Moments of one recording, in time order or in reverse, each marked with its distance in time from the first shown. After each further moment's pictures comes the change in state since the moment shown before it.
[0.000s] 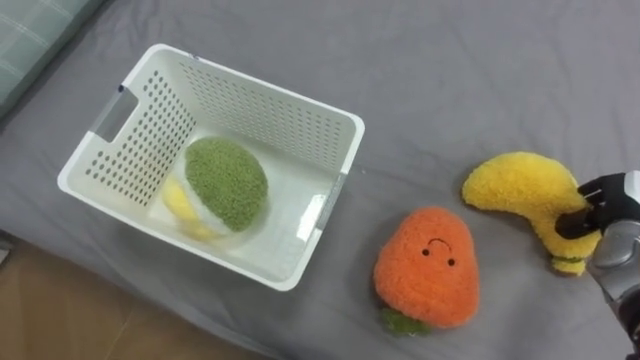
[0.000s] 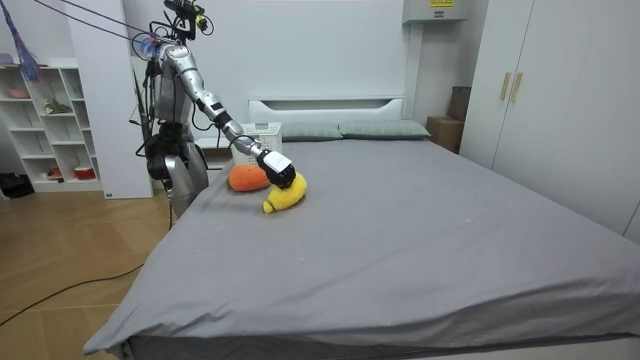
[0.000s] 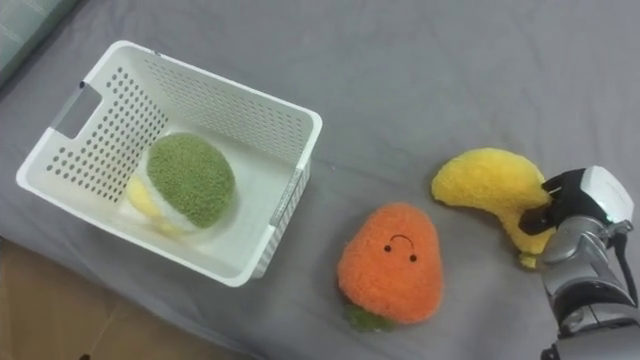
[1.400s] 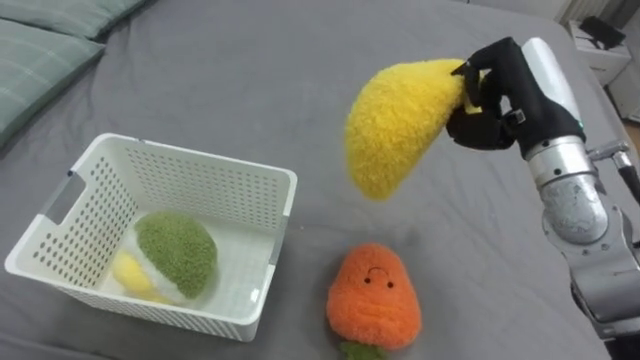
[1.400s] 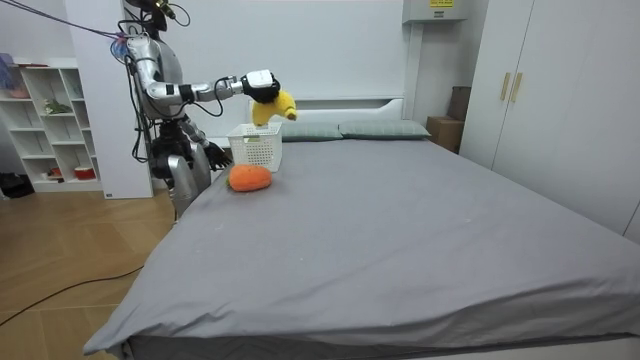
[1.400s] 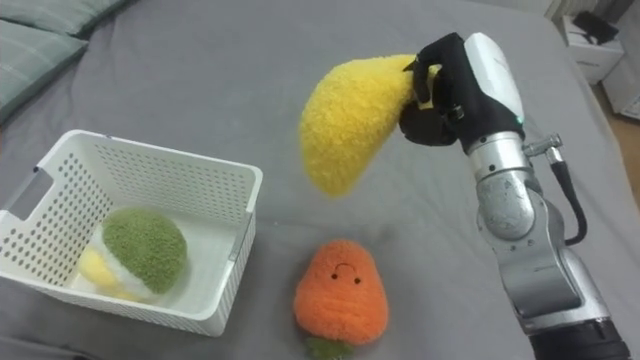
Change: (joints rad) left arm 0.100 -0.072 0.127 -0.136 0.108 -0.053 0.049; right arm 0.338 0.060 -0.121 -1.276 -0.158 0.018 0.302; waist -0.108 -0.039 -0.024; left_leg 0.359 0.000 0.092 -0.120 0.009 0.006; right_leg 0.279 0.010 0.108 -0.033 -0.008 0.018
